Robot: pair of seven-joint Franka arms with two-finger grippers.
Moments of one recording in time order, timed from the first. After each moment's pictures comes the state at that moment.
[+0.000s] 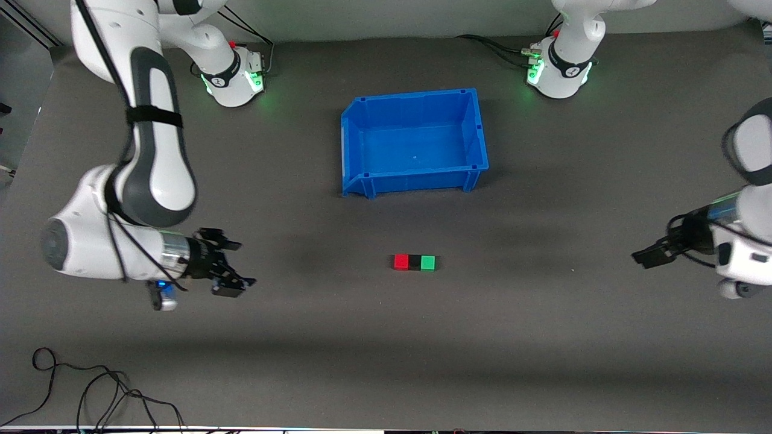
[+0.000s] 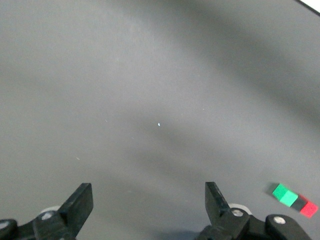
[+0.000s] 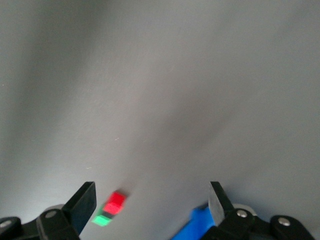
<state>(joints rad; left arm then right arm) 0.06 0.32 -0.05 -1.41 -0.06 1.68 -0.43 0.62 0.52 -0.63 -1.47 0.59 1.74 0.84</state>
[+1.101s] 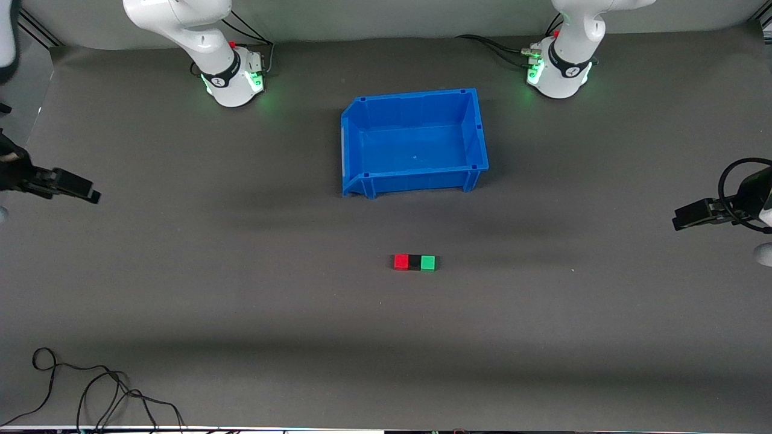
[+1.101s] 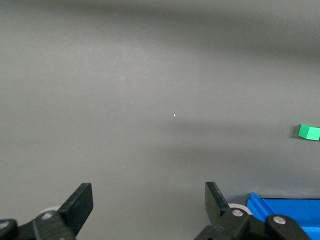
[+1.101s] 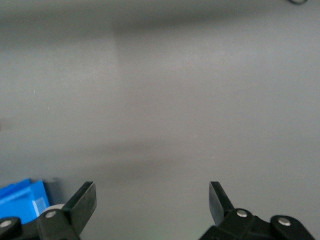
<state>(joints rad) 0.04 0.30 -0.07 -1.25 0.02 1.50 -0.09 0.08 0.05 -0.19 -1.57 0.04 1.59 -0.01</state>
